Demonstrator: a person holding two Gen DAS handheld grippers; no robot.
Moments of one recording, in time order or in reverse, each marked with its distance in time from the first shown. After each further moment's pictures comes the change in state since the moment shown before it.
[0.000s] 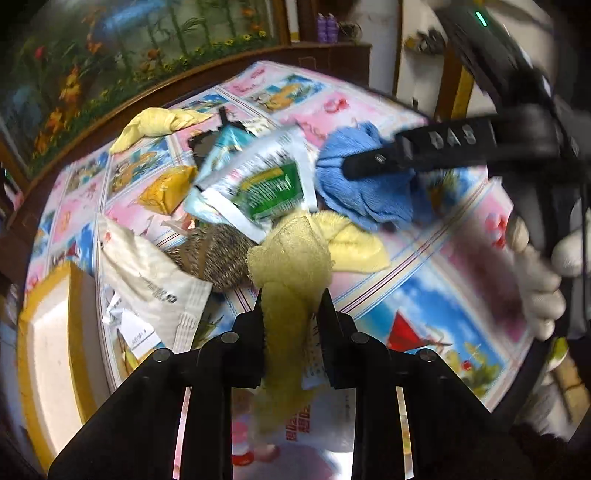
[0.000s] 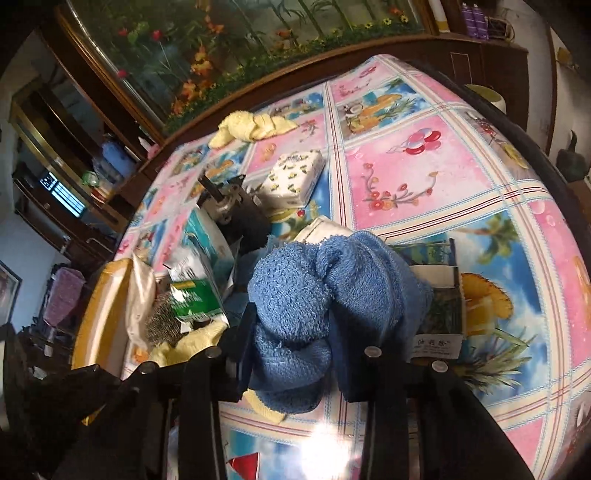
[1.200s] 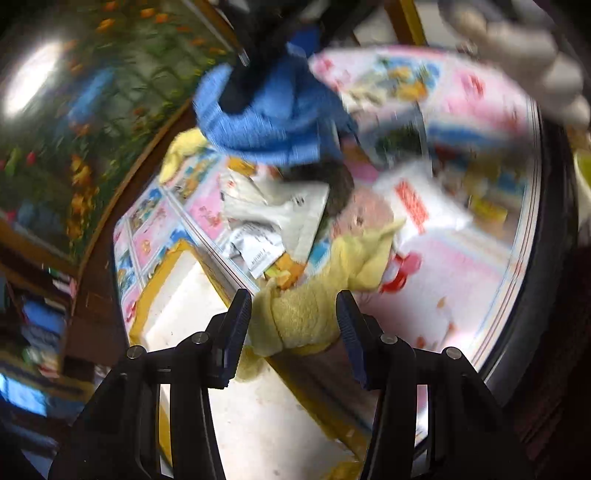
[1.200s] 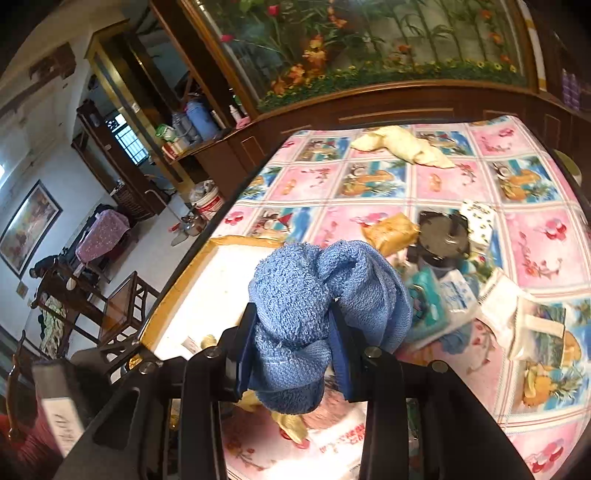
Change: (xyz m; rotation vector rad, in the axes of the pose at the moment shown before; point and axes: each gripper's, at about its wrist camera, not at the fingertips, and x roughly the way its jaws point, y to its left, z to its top) left arm -0.057 0.050 -0.086 0.516 0.073 0.237; right arm -0.012 0.176 -0.004 -0.264 0.025 0.154
